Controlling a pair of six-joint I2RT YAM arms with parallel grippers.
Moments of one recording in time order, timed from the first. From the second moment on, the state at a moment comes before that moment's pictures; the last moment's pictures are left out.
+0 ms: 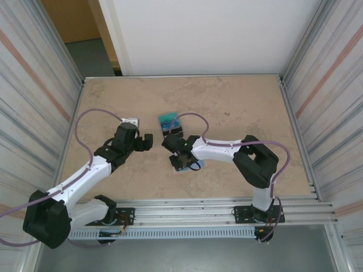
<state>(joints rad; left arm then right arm) -0.48 1.09 0.66 -0.30 -0.26 -0.29 1.00 1.88 1.23 -0.64 0.09 0.55</state>
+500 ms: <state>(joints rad) -0.48 1.08 0.66 -0.30 -0.23 -0.29 0.99 1.81 1.22 -0.69 0.26 0.58</state>
